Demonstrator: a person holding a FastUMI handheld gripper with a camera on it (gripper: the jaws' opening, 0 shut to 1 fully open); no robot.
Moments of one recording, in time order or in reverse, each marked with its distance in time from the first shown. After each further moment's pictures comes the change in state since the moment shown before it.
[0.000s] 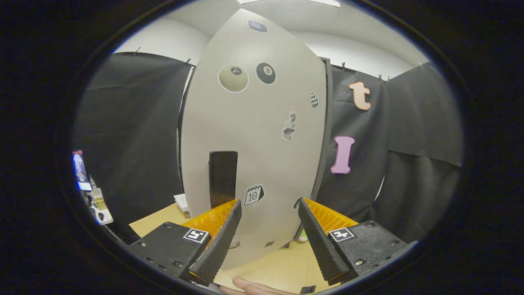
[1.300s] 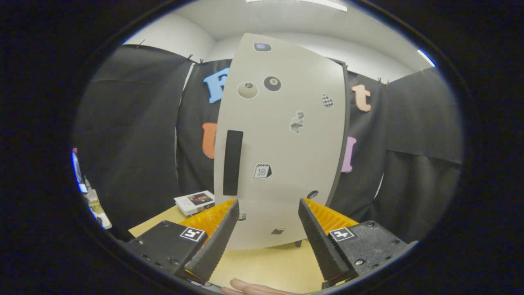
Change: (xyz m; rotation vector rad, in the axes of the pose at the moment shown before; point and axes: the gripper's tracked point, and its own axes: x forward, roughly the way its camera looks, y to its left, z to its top) arm -0.001 0.064 -0.020 0.044 -0.055 -0.111
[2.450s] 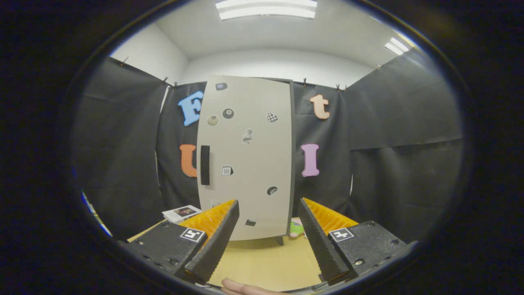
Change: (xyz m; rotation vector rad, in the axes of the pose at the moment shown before) arm -0.231 -0.145 -0.050 0.100 -0.124 -0.127
